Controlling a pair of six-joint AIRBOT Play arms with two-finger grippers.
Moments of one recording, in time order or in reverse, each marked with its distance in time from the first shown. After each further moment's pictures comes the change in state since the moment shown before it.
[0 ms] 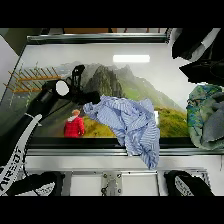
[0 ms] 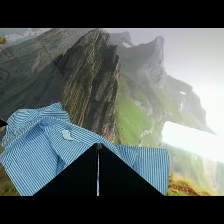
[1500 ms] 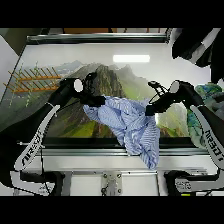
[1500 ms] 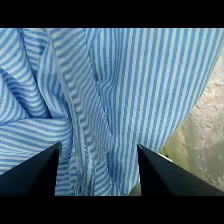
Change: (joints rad) left arm -0.053 -0.239 0.178 0.060 -0.111 0.012; right arm 0.203 -0.595 -0.229 -0.313 0.014 -0.034
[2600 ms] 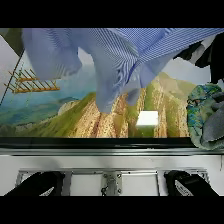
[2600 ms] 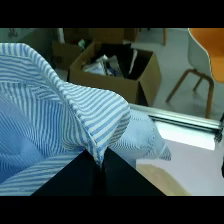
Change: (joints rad) left arm -0.286 0.687 0.575 0.171 0.304 0.040; right arm 0.113 0.590 0.893 -0.128 0.003 0.352
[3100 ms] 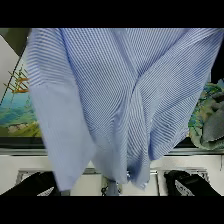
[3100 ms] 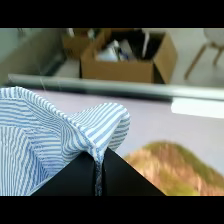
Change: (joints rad) left arm 0.052 -0.181 0.091 0.307 -0.109 -0.151; right arm 0.005 -0.066 -0.074 0.004 -0.011 0.111
